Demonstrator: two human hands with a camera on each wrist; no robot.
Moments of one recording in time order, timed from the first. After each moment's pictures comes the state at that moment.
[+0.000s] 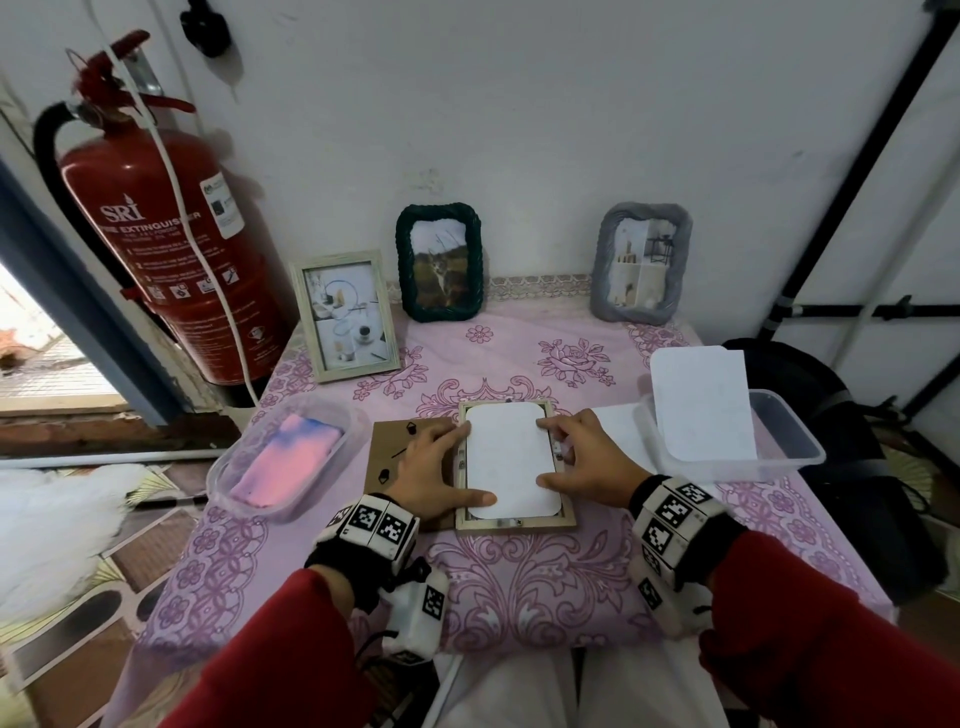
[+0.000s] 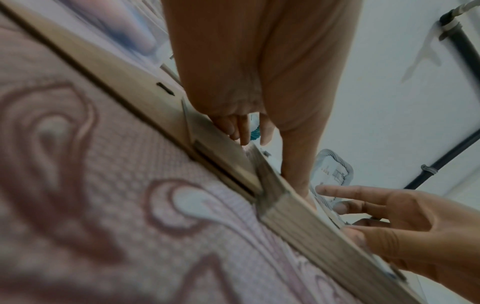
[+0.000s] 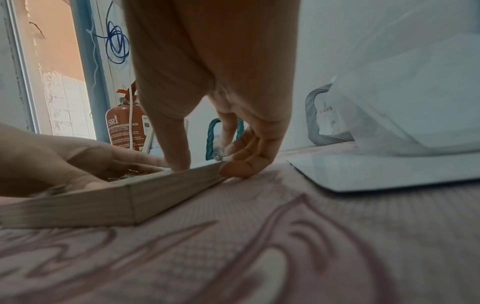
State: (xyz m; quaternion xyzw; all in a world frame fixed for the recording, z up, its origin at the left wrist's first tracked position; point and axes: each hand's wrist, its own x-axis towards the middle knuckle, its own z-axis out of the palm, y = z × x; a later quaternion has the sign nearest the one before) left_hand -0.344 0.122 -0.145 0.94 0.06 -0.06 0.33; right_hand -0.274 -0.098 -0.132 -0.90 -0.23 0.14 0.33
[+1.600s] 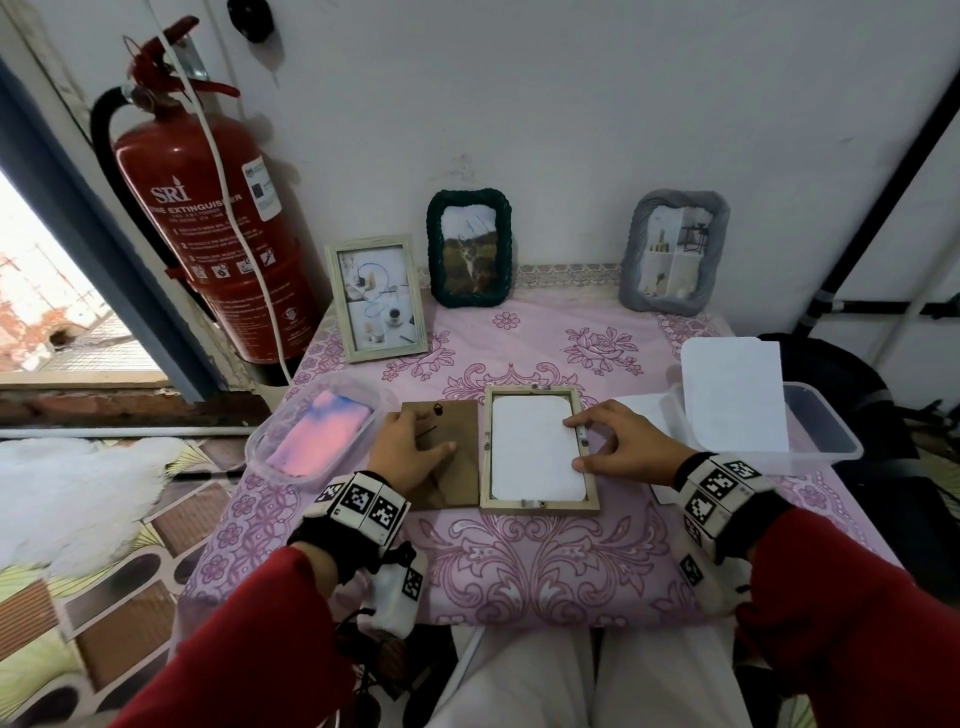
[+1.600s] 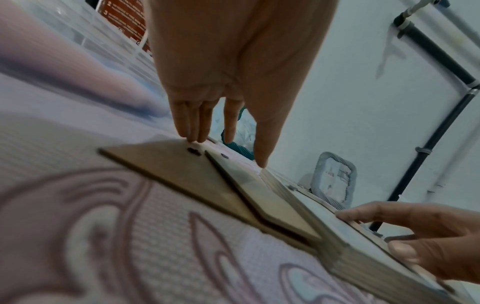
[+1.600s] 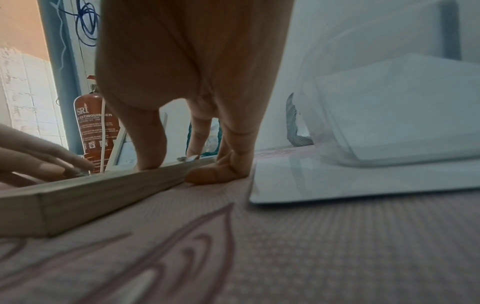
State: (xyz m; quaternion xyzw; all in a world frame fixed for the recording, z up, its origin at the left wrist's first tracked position) left_hand -0.361 0.157 -0.137 0.90 0.18 0.02 0.39; right_hand -0.272 -0.114 -0.116 -0.89 -0.27 0.19 0.30
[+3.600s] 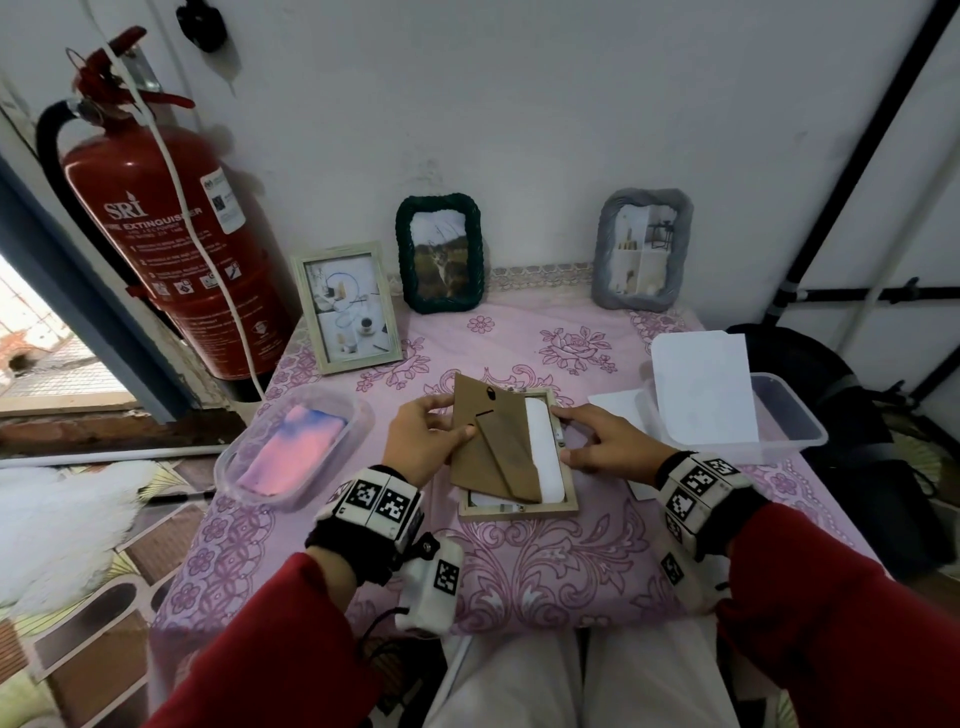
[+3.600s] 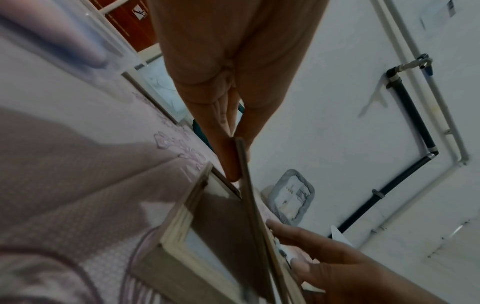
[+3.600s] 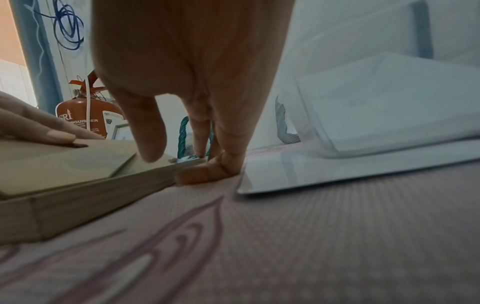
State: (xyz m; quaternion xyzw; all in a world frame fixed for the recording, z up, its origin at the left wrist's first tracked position) left_hand -0.340 0.115 -0.119 0.79 0.16 0.07 0.59; right_hand -0.268 -0.118 -0.123 -0.89 -0.25 0.19 0.34
